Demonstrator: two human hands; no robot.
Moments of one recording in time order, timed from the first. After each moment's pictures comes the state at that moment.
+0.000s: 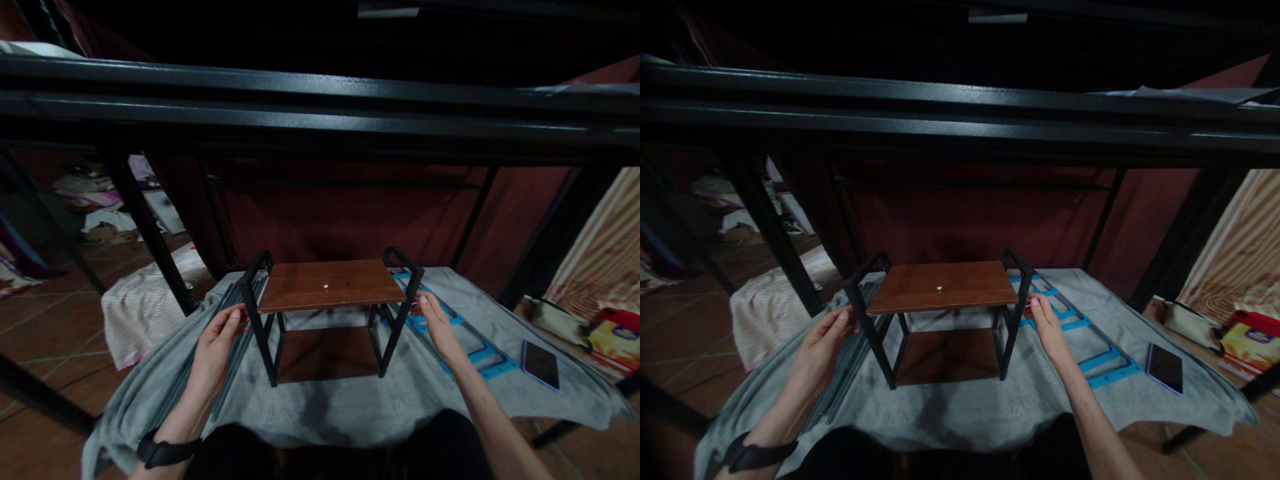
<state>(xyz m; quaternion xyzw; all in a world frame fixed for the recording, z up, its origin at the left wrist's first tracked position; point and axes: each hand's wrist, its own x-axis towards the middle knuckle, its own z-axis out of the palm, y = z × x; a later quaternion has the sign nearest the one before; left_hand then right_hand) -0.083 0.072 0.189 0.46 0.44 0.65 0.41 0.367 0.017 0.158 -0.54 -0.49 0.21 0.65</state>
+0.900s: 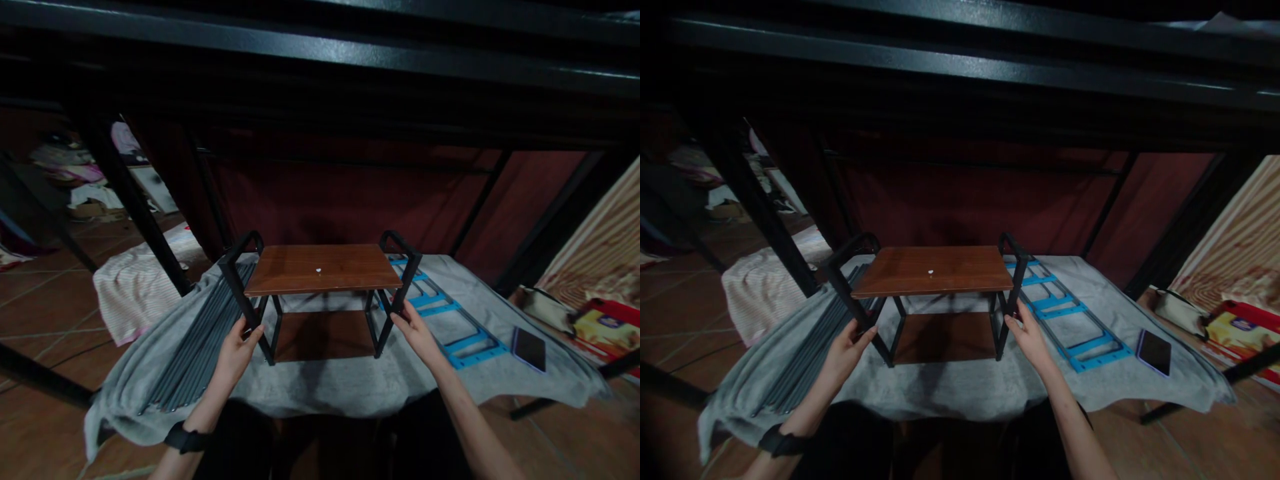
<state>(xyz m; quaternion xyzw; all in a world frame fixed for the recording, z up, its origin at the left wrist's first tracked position) -0.082 0.081 0.093 0.58 0.53 0.52 0.33 0.352 0.023 0.075 -0.54 -0.54 0.29 0.57</state>
